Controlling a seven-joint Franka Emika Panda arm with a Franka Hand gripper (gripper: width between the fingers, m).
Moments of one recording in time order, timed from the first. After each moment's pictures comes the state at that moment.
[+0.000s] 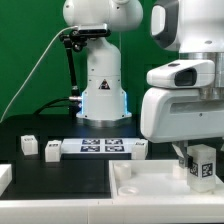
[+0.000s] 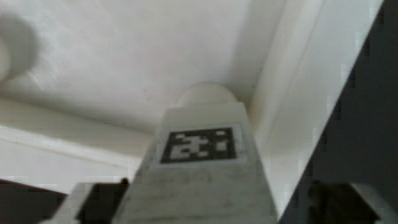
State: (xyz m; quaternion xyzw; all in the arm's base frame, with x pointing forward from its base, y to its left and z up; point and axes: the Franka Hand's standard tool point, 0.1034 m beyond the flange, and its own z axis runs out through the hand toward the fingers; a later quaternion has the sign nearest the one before) arm 0.625 0.124 0.070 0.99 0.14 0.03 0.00
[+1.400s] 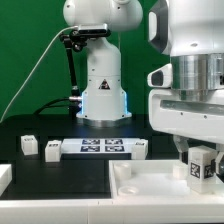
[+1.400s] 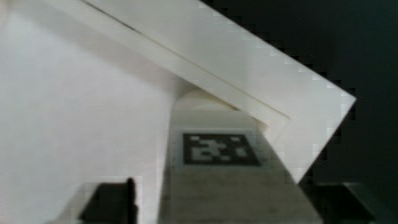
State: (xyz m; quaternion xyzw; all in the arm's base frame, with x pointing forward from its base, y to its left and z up) arm 0.625 0.118 0.067 0.88 -0.47 0.02 -0.04
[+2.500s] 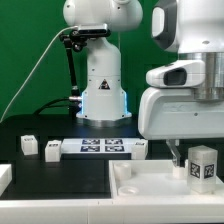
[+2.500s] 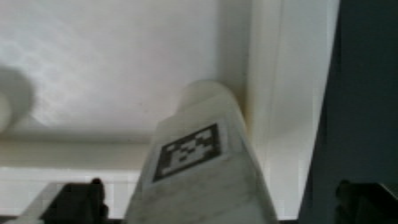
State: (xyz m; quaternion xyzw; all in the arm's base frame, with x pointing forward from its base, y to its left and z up) arm 0.626 0.123 0.072 1.00 0.08 0.03 0.00
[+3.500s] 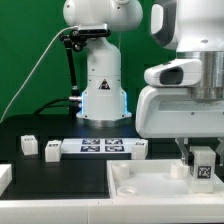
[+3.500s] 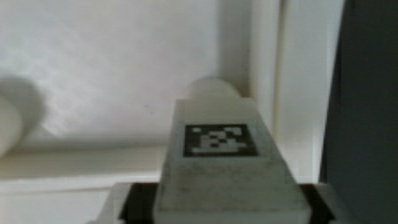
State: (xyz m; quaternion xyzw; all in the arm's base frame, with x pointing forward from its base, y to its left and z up) arm 0.626 0.119 0.071 1.00 -0.07 0.02 -0.01
